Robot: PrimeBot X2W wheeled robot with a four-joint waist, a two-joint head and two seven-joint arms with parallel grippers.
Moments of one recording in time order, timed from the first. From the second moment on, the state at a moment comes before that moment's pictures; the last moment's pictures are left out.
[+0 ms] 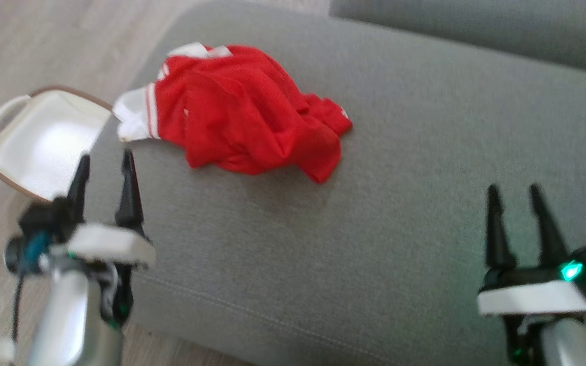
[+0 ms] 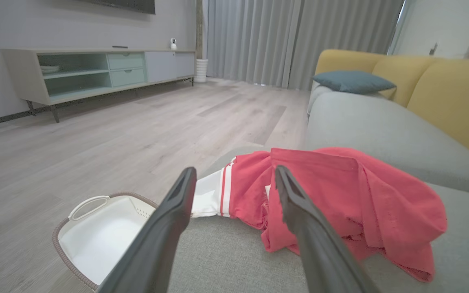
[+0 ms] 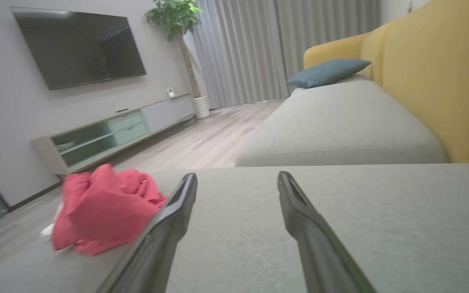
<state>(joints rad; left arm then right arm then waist) -0.21 0.07 -0.02 0.29 -0.17 -0.04 -0.25 0.02 -0.04 0.02 0.08 0.24 0.12 -0.25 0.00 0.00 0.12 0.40</state>
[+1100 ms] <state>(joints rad) -0.88 0.30 -0.31 0.95 -0.33 -0.13 -0.07 -0.10 -0.04 -0.11 0.00 0.15 0.12 -0.25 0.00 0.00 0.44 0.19</state>
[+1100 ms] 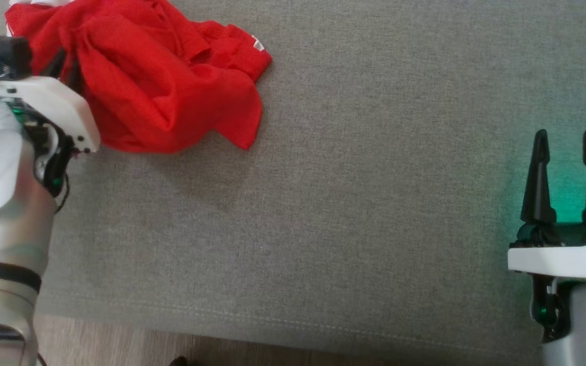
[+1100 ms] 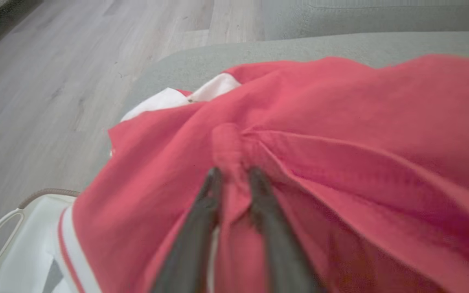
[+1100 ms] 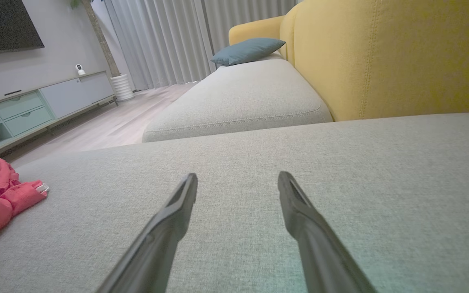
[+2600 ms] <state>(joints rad) -0.53 0.29 -0.28 0.00 -0.17 0.01 -0.25 0.01 -0.04 0.02 0.06 0.32 0.12 -0.25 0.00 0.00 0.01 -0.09</state>
